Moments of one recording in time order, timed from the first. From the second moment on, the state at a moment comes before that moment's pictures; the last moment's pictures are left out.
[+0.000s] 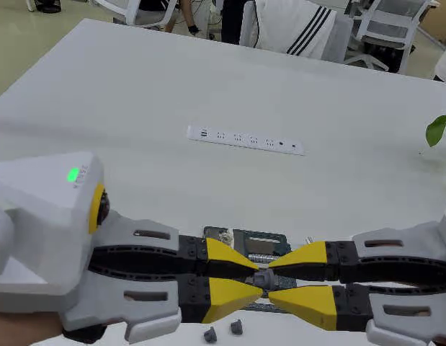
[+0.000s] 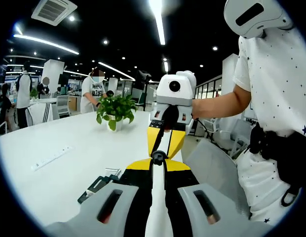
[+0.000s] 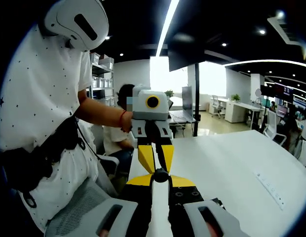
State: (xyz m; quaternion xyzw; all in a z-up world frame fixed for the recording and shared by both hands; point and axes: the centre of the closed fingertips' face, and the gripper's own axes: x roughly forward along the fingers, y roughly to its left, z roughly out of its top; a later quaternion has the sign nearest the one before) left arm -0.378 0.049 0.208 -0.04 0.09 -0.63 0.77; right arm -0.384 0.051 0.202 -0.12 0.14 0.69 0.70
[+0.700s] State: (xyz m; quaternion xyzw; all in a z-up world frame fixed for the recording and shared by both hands) left arm -0.380 0.053 0.213 -0.06 0.09 -0.63 0.77; right arm -0.387 0.058 0.209 -0.13 0.14 0.70 0.69
